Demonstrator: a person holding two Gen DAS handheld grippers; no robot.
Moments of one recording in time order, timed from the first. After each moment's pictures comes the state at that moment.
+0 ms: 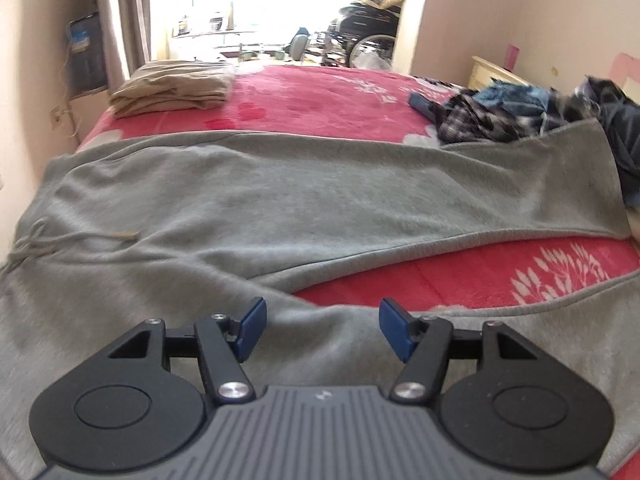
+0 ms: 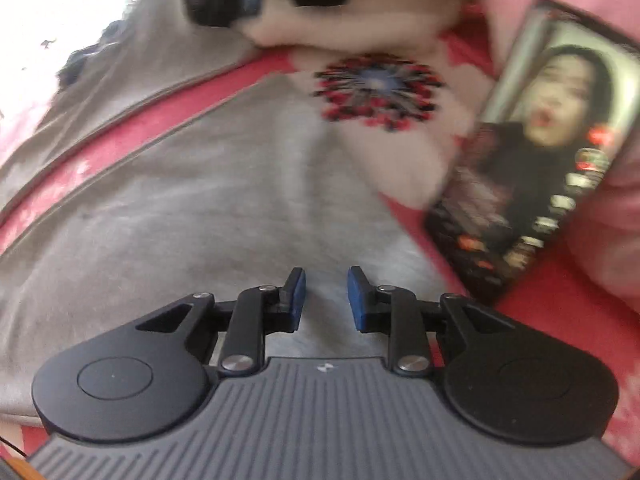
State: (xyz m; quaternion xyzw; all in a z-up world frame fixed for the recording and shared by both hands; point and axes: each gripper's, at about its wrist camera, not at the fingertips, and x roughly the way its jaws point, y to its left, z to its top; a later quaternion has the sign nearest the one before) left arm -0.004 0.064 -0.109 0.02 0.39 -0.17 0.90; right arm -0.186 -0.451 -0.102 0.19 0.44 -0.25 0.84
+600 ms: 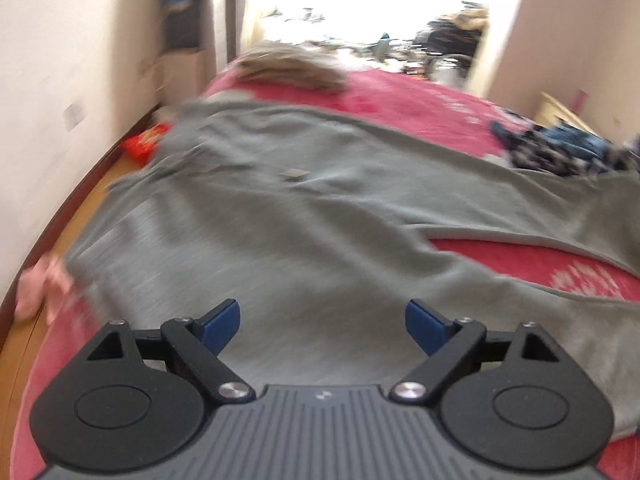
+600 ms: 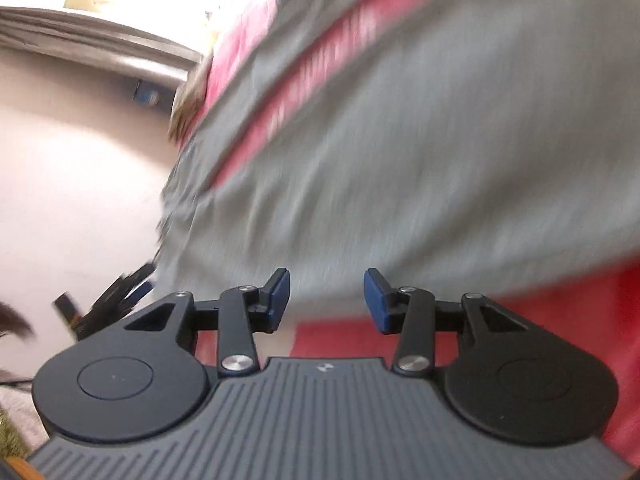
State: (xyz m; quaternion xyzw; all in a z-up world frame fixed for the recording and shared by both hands) left arm -0.062 0.183 -0.092 -0.06 0.43 -0.04 0.90; right arm -0.167 -0.345 -0.137 0.45 0.50 0.14 0.73
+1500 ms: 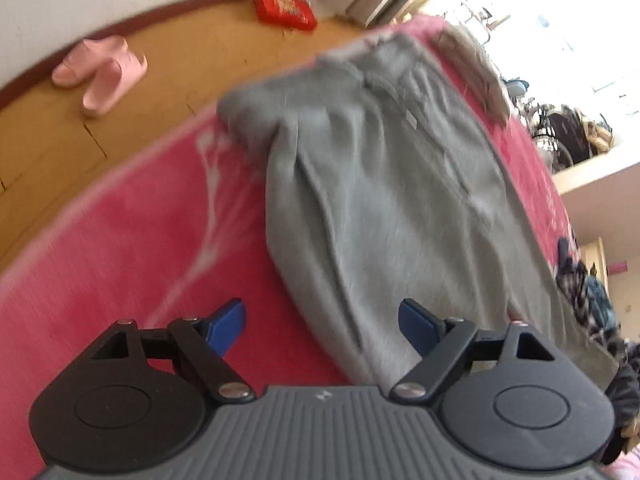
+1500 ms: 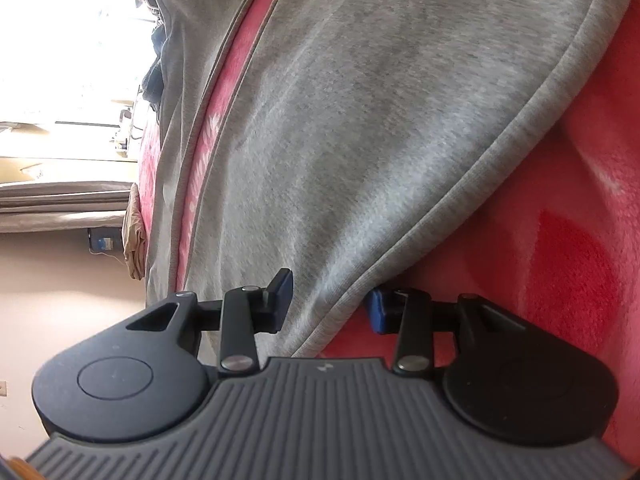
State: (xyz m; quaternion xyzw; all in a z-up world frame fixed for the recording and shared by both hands) left arm -0.070 0.314 -0.134 -0.34 0.50 0.03 0.79; right arm -0.209 -0.397 -0.156 0.58 0.41 -0.06 0.70
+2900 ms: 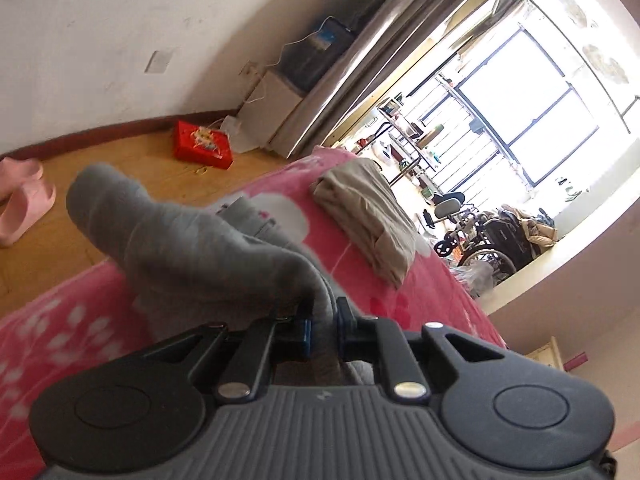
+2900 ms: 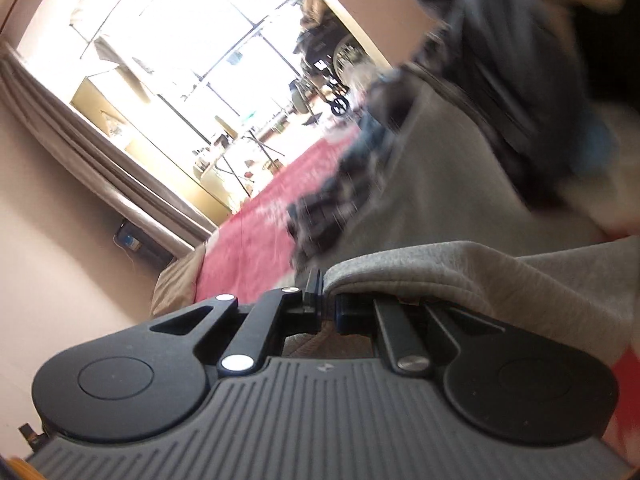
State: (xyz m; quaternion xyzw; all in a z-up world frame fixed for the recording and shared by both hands) left arm 0.117 0.249 -0.053 -0.35 0.30 0.05 0.89; right arm 0.030 -0.416 0.006 0.35 0.26 0.00 0.90
